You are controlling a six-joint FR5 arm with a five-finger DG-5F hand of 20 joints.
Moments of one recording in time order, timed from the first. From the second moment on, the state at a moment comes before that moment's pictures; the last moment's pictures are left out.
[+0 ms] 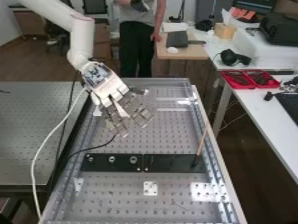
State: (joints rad) arm 1.98 -2.00 -1.82 -2.72 -0.21 -0.09
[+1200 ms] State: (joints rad) arm 1.83 -2.14 -1.76 -2.63 -0.29 -0.12
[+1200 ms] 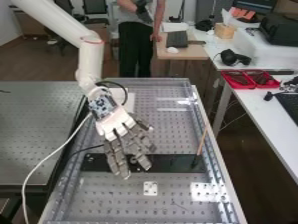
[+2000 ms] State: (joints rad) arm 1.85 -2.27 -1.64 -2.75 -0.16 0.01
